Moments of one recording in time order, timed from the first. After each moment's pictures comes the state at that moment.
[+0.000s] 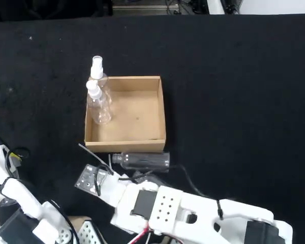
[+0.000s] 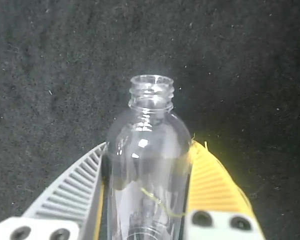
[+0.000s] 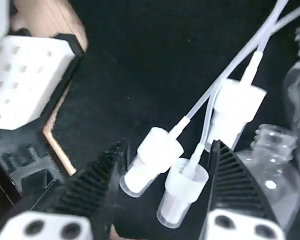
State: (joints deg) left arm -55.5 -24.2 46.9 56.7 -30.3; right arm -72.4 -37.8 66.8 58.3 -9.3
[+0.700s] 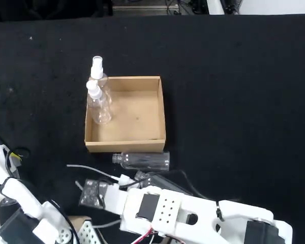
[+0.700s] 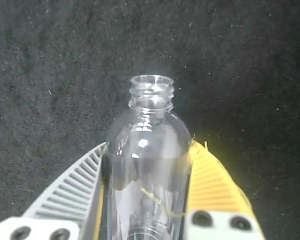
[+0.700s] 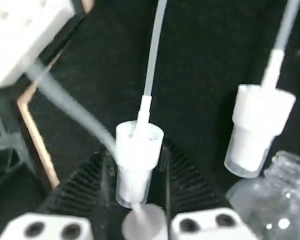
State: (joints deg) left arm -55.5 -24.2 46.9 56.7 -30.3; right arm -72.3 -37.8 73.9 51.4 6.8
